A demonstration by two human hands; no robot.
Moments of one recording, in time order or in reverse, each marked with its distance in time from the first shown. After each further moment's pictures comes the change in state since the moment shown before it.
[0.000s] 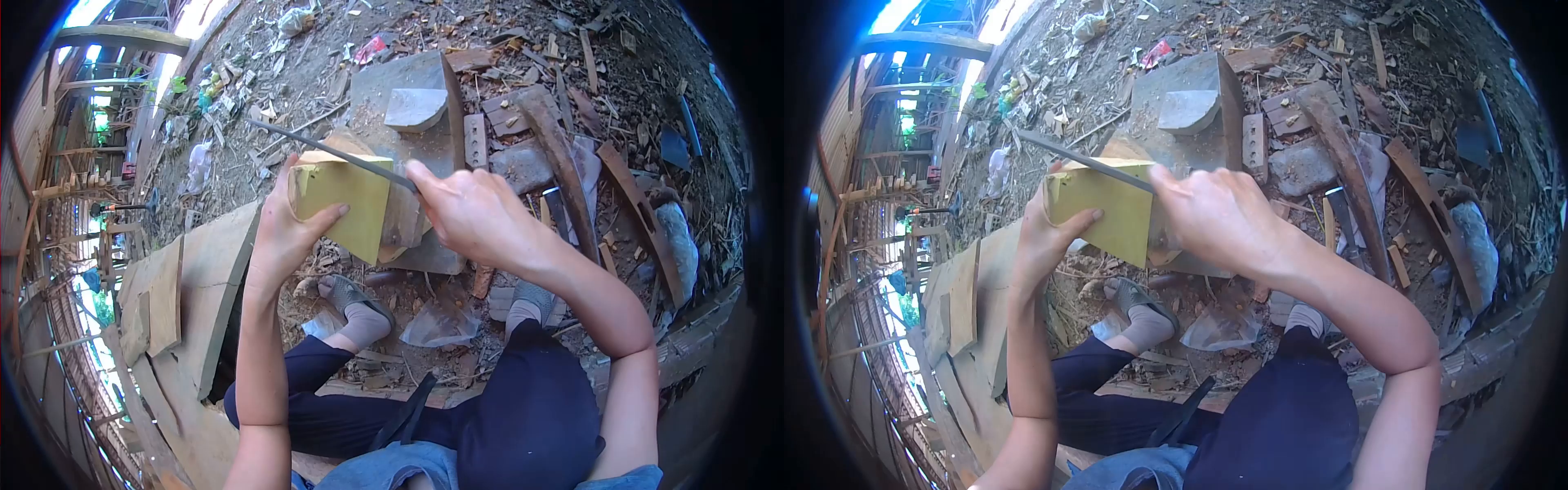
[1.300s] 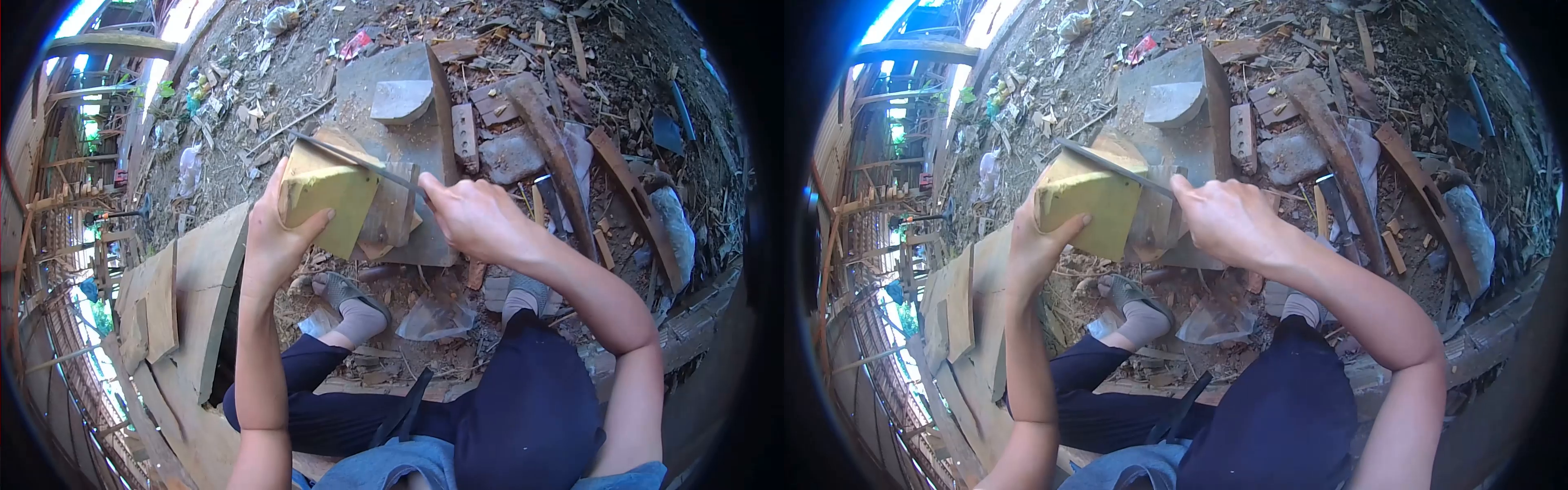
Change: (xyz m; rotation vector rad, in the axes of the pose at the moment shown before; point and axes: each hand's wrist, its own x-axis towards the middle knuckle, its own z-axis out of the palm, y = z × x) left_hand -0.008 0.000 0.004 -0.009 -0.009 -0.005; right_hand -0.021 0.019 0.026 0.010 -0.154 0.121
